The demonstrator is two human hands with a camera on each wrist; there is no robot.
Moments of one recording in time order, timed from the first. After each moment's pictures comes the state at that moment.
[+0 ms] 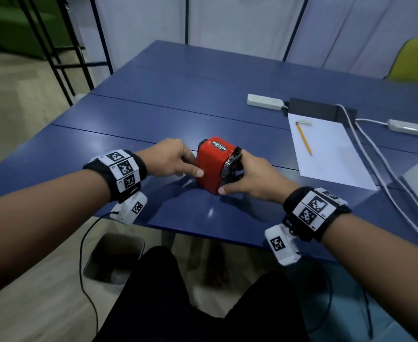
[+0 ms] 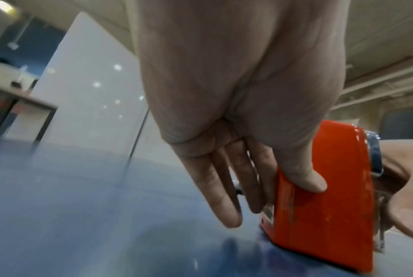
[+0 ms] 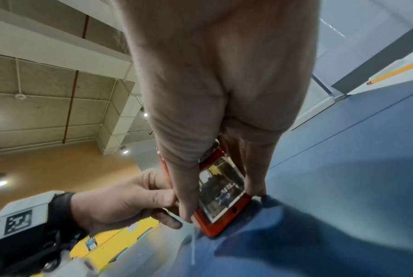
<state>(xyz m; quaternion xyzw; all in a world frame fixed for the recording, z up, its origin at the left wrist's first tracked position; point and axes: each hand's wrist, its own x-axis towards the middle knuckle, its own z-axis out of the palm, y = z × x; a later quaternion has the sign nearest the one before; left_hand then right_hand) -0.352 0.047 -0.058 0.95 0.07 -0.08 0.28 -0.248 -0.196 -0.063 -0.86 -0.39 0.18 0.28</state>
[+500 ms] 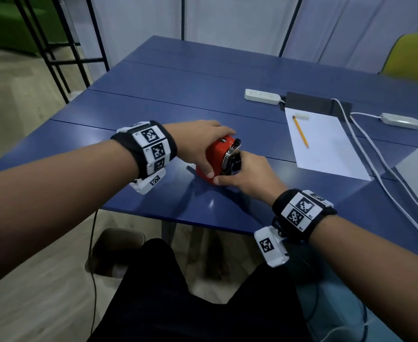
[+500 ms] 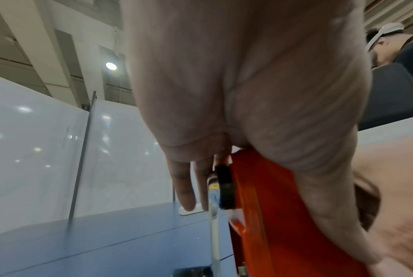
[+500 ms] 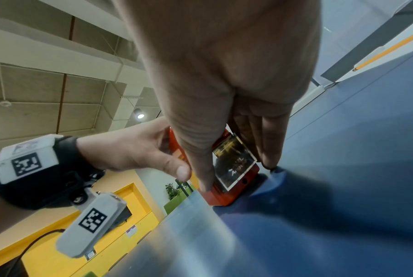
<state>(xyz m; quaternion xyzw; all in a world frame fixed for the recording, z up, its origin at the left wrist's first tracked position) -0.329 0.002 -0.009 0.99 -0.06 -0.10 0.07 -0.271 -0.195 -0.075 -0.89 -0.32 0.12 0.29</state>
